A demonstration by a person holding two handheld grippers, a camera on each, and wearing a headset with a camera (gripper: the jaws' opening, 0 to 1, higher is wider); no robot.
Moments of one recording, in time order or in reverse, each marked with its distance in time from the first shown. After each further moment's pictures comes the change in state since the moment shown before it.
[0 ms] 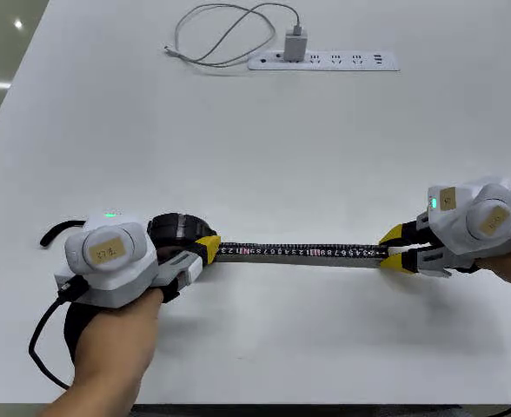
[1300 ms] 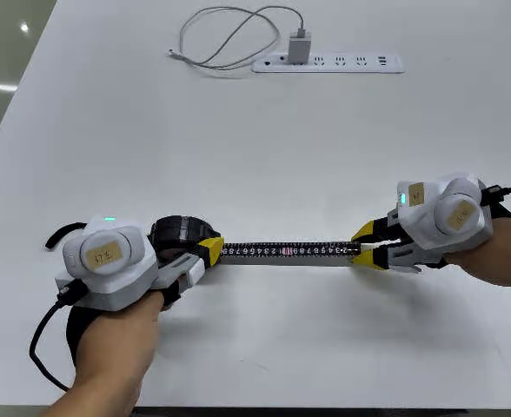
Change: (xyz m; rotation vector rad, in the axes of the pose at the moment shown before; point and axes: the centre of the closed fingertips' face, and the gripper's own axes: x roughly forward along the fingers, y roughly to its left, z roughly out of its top) left arm 0.001 0.002 0.001 -0.033 -0.009 -0.022; right arm 0.022 0.001 0.039 -0.028 -0.054 0.020
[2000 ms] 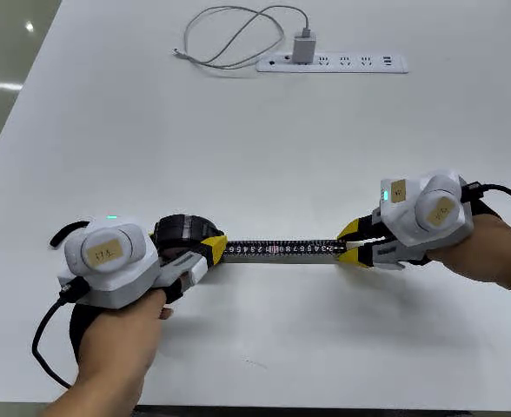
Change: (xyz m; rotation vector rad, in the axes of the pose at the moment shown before) left arm 0.000 0.001 -0.001 -0.015 -0.001 -0.008; right arm 0.015 -0.003 0.017 -0.011 -0.021 0.018
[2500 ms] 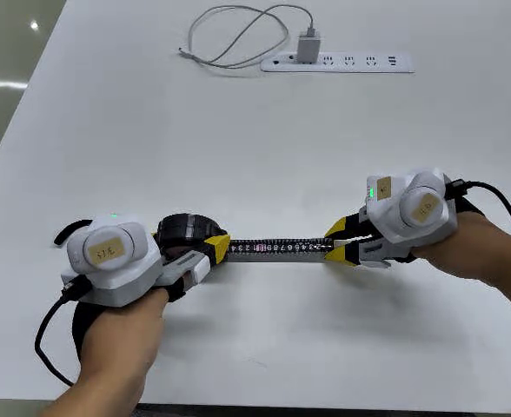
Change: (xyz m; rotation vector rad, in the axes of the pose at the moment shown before) left arm 0.000 0.001 -0.001 -0.013 -0.001 -0.008; right arm 0.015 0.000 0.018 -0.004 -0.029 0.020
